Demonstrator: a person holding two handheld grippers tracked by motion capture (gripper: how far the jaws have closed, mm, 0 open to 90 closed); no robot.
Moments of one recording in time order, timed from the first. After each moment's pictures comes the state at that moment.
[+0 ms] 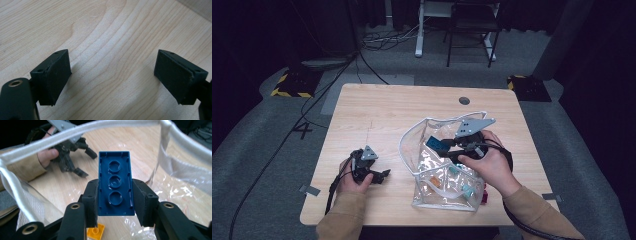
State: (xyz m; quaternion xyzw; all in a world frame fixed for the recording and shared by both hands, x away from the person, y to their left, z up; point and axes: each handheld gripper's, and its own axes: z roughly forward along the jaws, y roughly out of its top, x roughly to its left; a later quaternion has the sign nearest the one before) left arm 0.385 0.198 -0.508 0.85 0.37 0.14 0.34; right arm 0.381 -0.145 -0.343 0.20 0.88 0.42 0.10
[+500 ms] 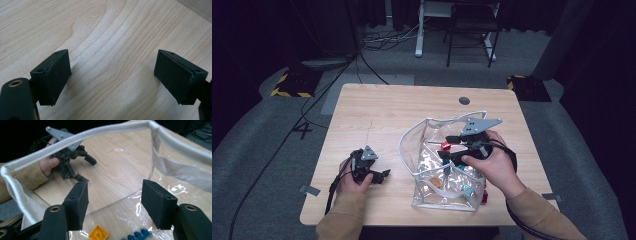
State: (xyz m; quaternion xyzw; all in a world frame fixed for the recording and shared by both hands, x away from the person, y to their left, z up) left arm 0.385 0.198 -0.508 0.85 0.37 0.14 0.34; right arm 0.381 -0.156 -0.343 0.23 0.86 0.45 0.09
